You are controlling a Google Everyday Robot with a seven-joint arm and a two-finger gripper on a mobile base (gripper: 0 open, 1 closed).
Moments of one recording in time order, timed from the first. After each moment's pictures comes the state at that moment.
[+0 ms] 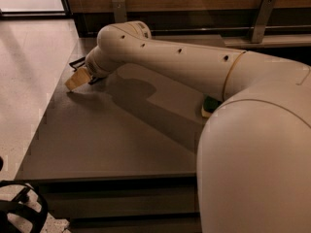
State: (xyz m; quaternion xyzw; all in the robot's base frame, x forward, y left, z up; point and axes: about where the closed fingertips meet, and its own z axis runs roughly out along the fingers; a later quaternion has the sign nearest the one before) arm 0.715 0.213 0.799 -0.42 0.82 0.18 0.36
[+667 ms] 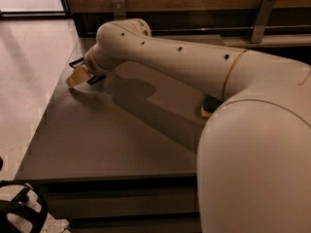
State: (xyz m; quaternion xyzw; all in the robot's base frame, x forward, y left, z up) arm 0.715 0.214 0.804 -0.42 0.82 0.18 0.36
